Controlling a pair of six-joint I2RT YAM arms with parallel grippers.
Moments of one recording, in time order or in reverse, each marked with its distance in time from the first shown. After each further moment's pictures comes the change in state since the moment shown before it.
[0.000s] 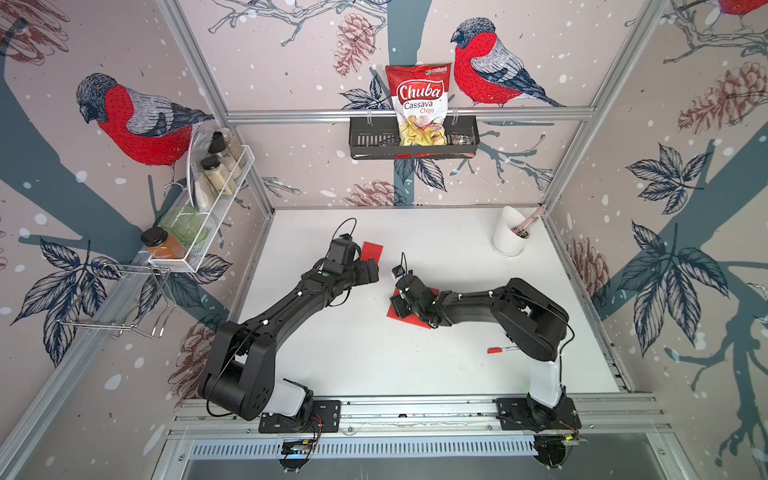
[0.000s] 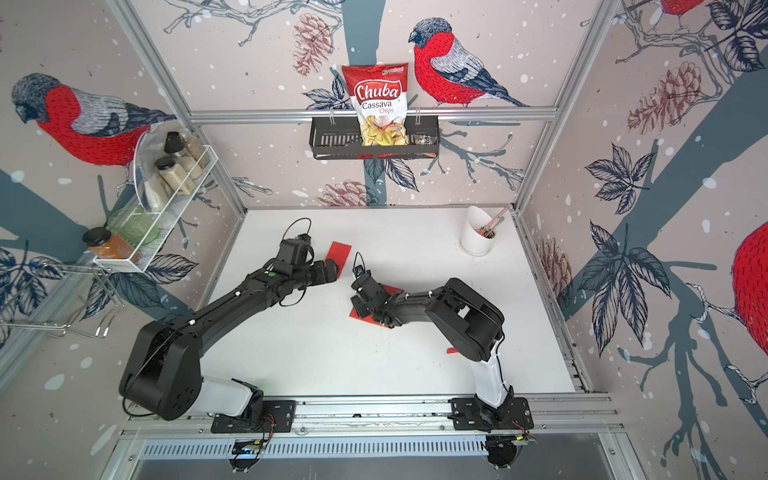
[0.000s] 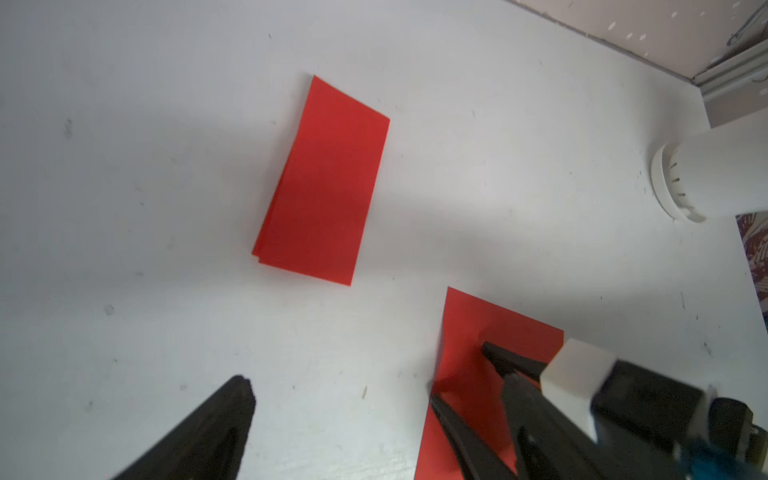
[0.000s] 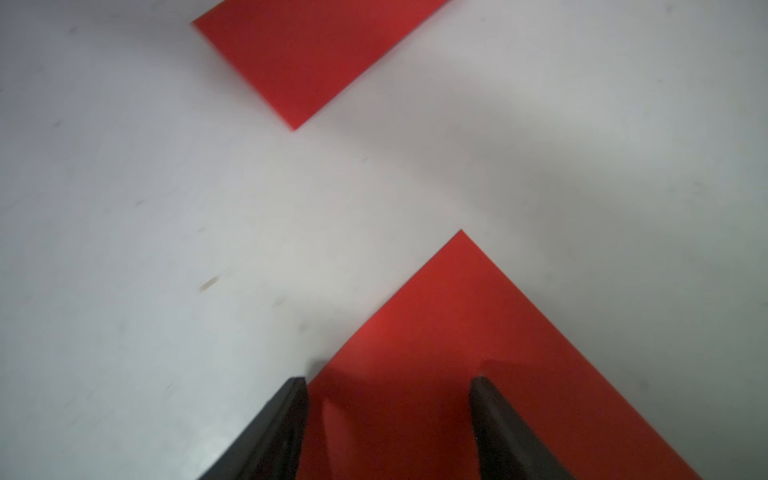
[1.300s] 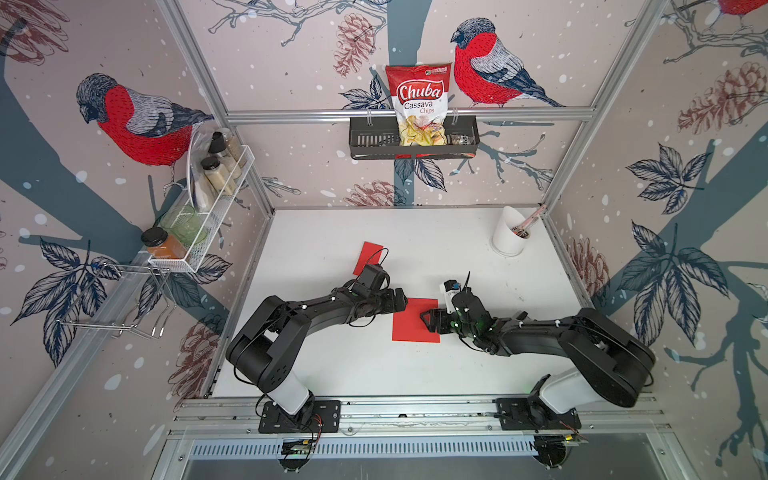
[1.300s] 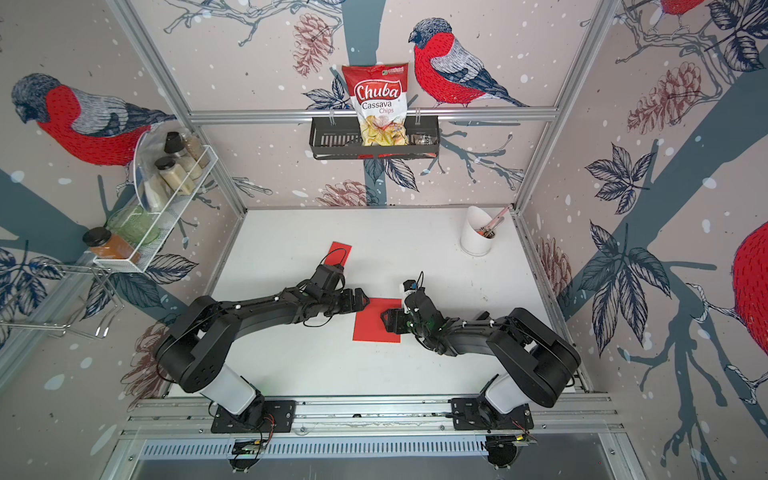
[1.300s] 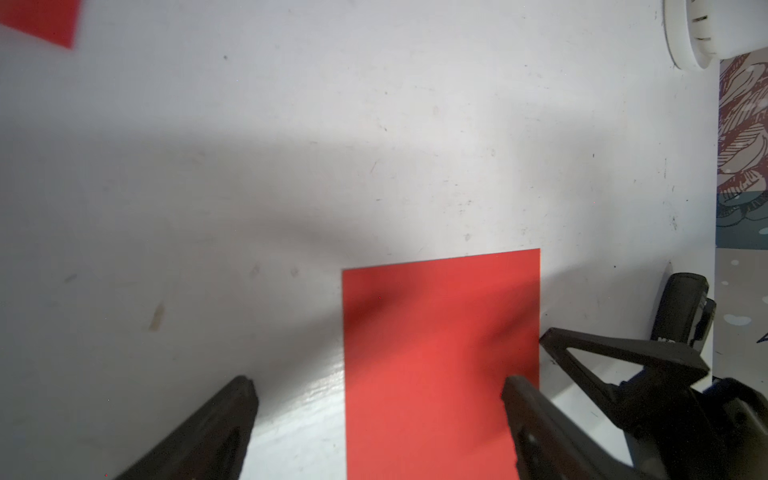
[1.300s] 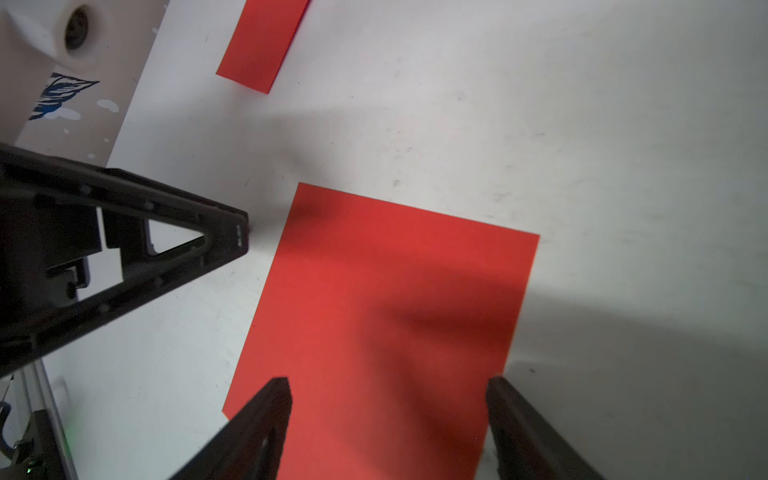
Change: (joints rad) left arm -0.204 0.203 -0.118 0.216 0.147 -0.184; right arm -0.183 -0.422 -0.562 0.294 -0.336 0.371
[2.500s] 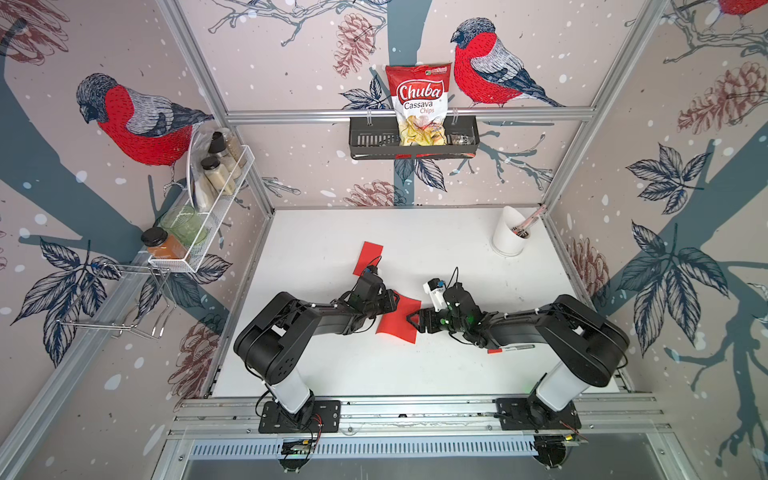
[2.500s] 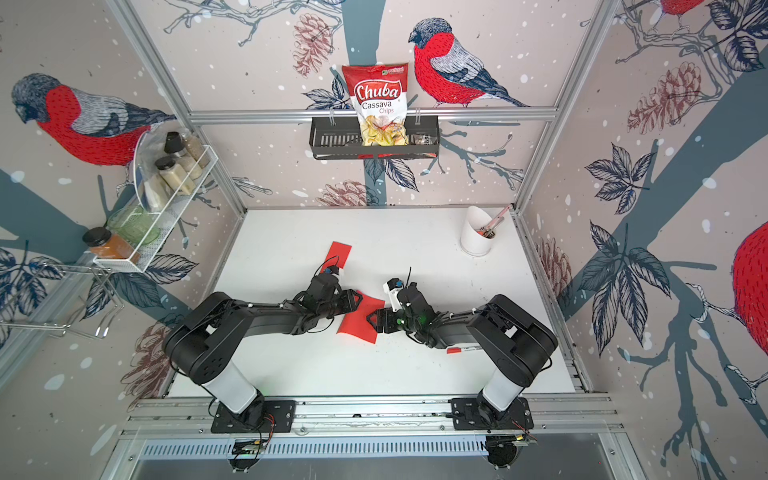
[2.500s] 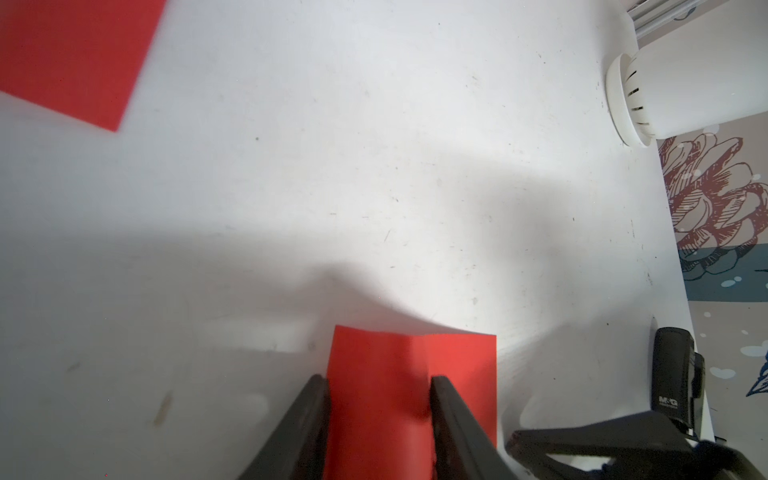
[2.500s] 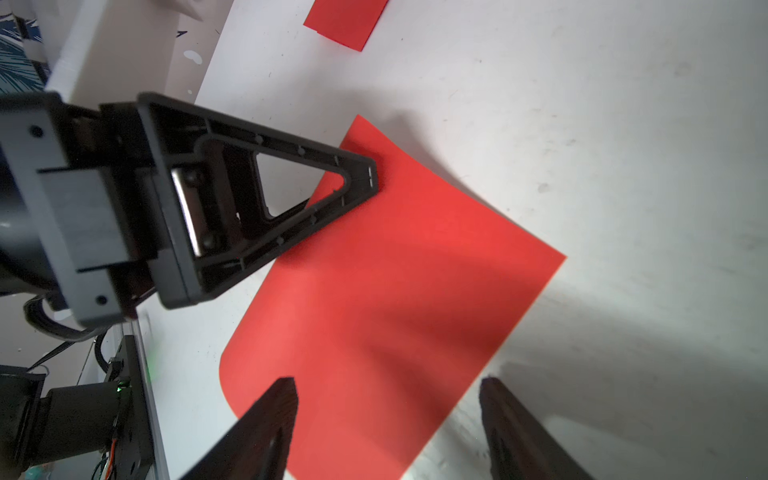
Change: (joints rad) left arm 0.002 0.050 -0.153 0.351 -0.071 -0.050; right arm -0.013 0.118 0.083 0.079 -0.201 -0.050
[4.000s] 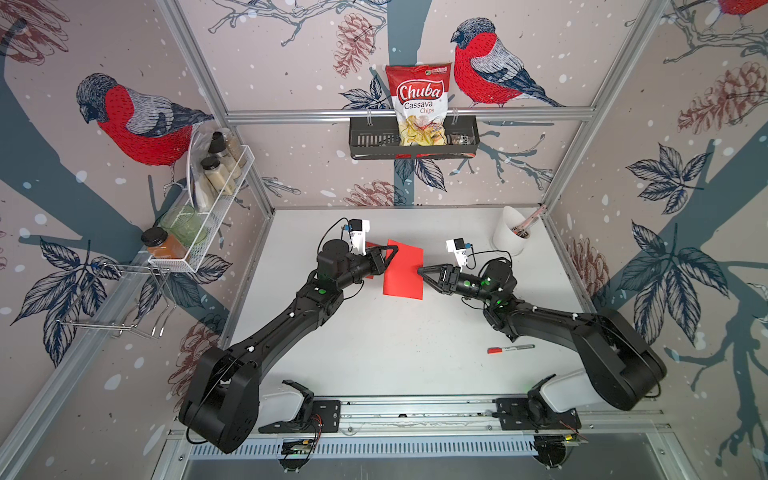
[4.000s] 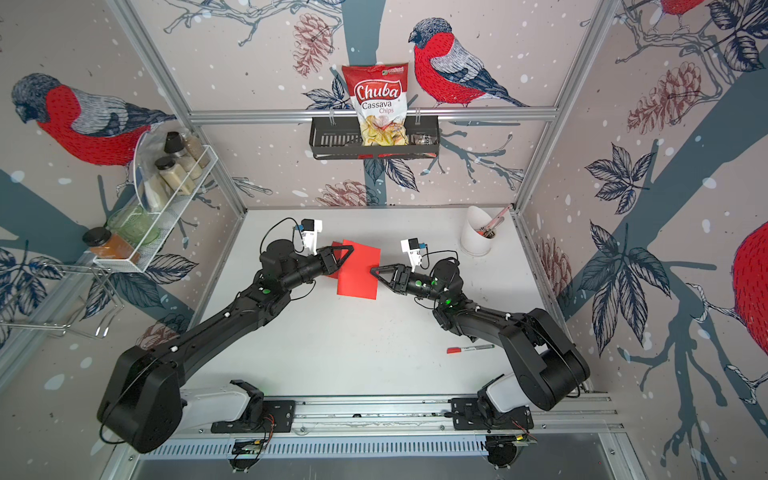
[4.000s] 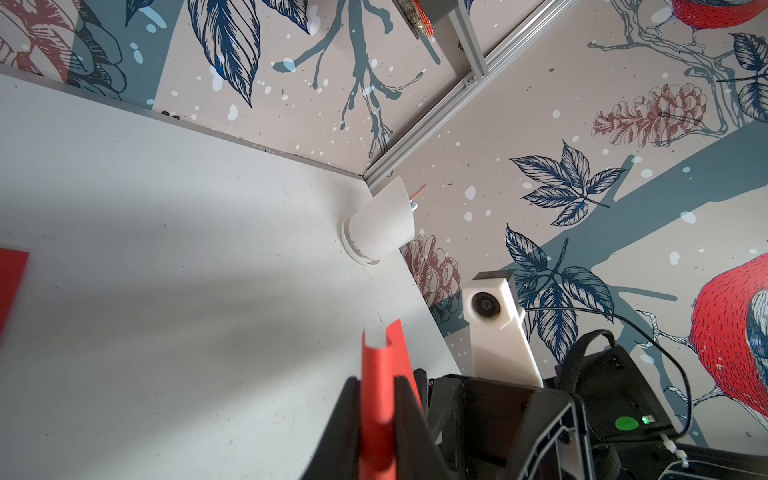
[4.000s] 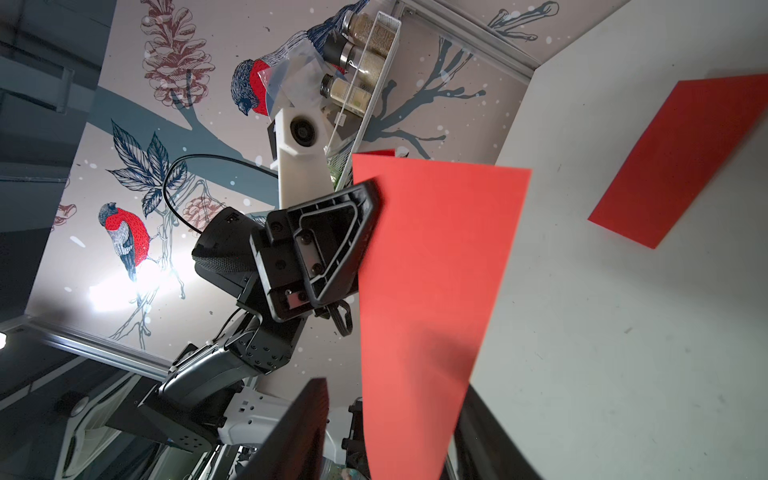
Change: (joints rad) left arm 0.149 -0.400 0.177 0.031 0.316 0.003; right arm -0.216 -0.169 0.045 0.526 -0.456 0.605
